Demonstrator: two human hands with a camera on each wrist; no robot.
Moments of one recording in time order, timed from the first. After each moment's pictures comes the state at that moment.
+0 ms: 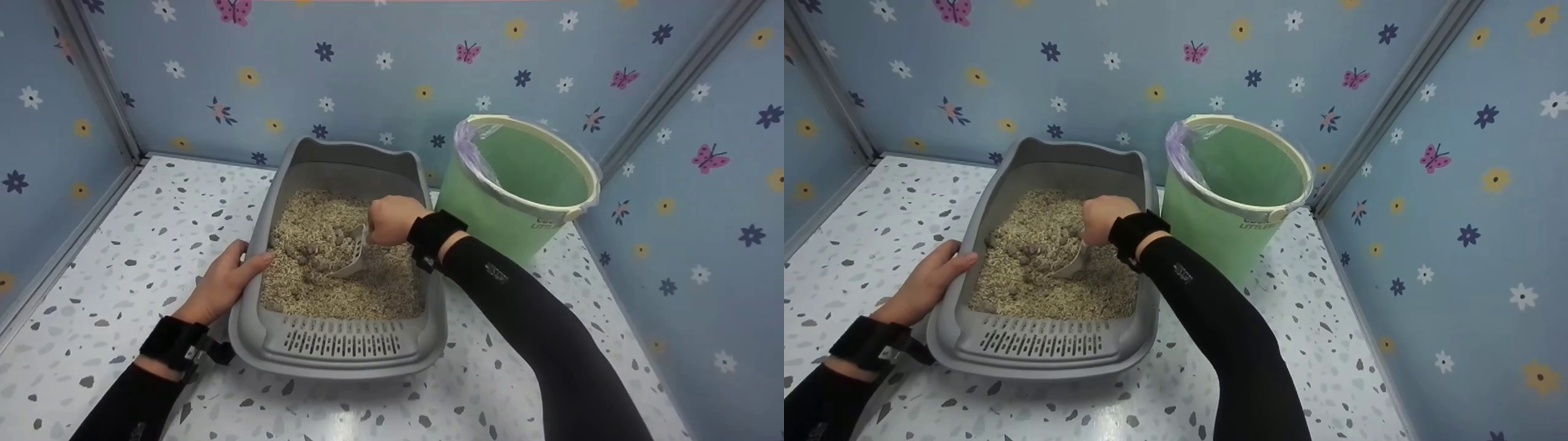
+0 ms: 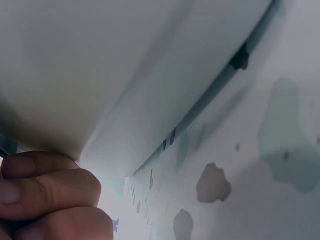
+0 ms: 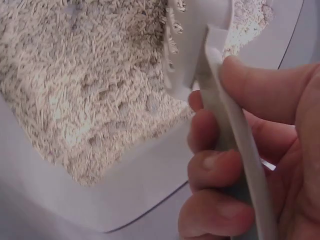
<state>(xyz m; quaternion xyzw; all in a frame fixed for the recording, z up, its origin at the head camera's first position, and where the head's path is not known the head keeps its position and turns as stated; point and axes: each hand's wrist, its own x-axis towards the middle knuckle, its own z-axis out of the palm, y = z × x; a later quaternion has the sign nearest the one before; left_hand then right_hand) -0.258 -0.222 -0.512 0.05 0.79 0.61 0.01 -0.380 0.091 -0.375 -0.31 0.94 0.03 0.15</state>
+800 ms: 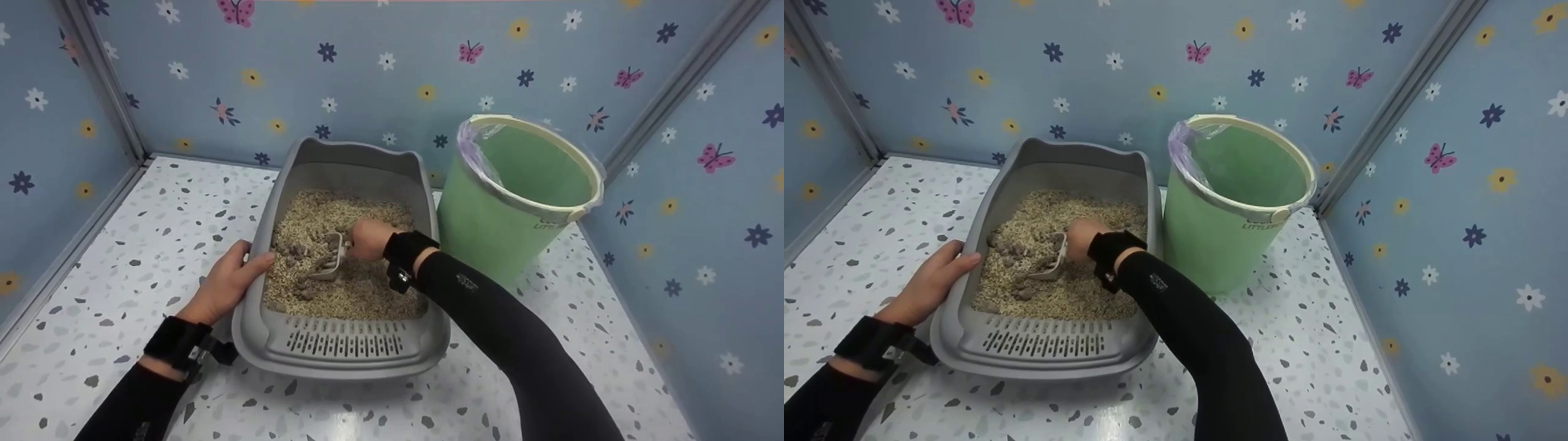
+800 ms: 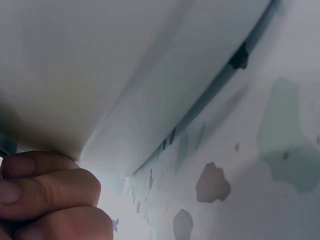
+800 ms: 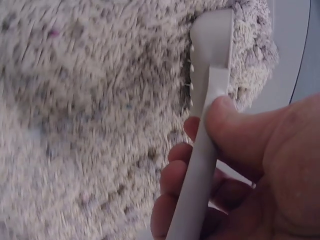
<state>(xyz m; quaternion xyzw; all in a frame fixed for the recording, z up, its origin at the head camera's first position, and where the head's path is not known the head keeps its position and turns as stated) -0.258 -0.223 -0.512 0.06 0.80 0.60 0.00 -0.373 0.054 -0.420 -0.30 0.93 -0.03 0.21</state>
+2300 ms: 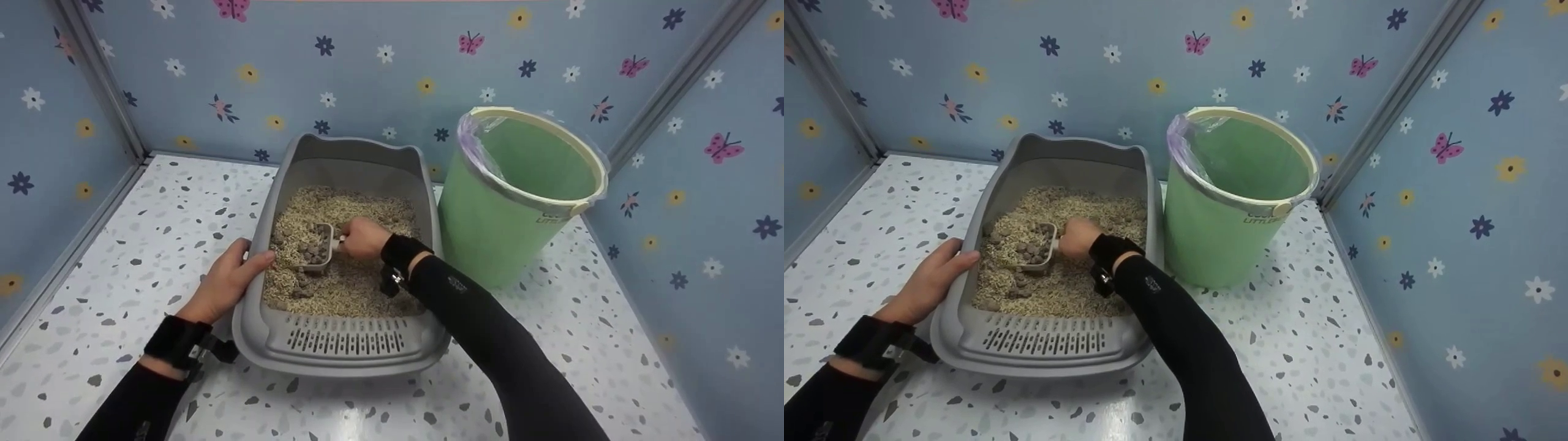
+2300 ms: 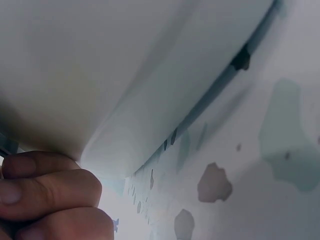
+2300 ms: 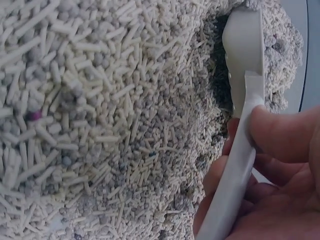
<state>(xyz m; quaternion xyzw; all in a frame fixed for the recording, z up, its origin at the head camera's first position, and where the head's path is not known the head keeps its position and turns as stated) -0.258 -0.224 -0.512 0.05 0.80 0.60 0.01 -0.380 0.048 -0.452 -0.24 0.93 -0.20 0.20</state>
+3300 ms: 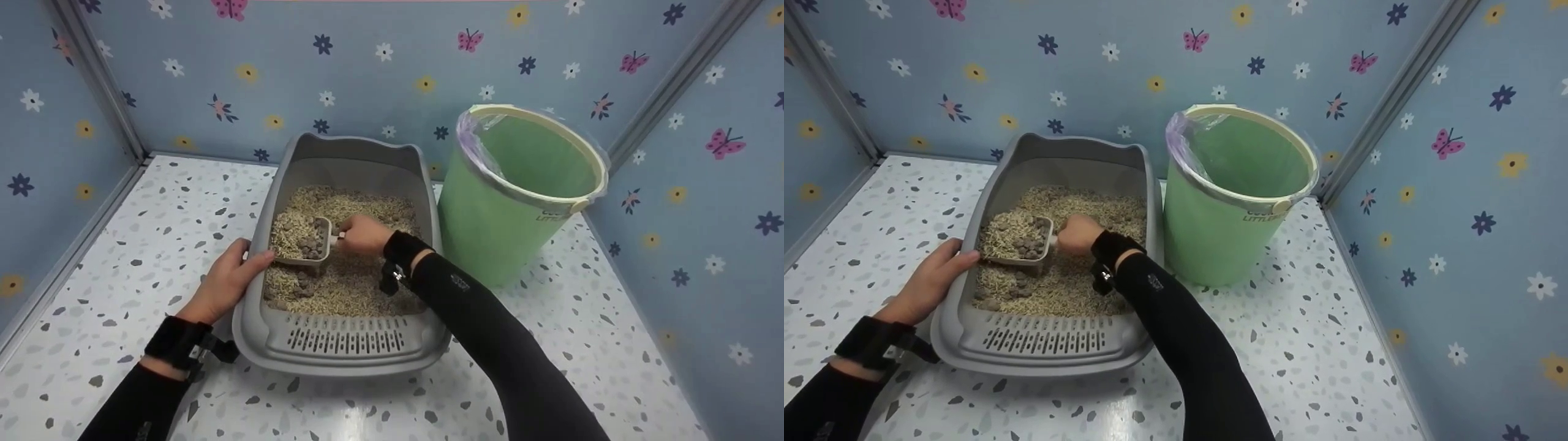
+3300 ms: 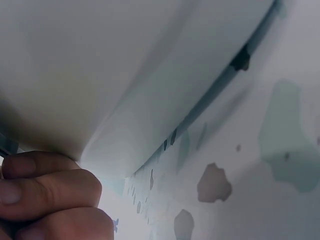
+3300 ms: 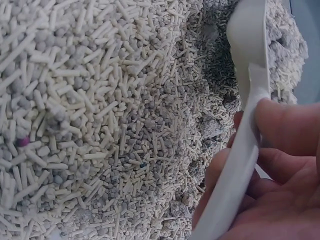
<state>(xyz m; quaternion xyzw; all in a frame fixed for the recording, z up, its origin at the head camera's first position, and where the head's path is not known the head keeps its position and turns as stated) -0.258 -0.224 -0.511 0.05 0.79 0.61 0.01 -0.381 0.054 -0.448 -0.25 0.90 -0.27 0.21</state>
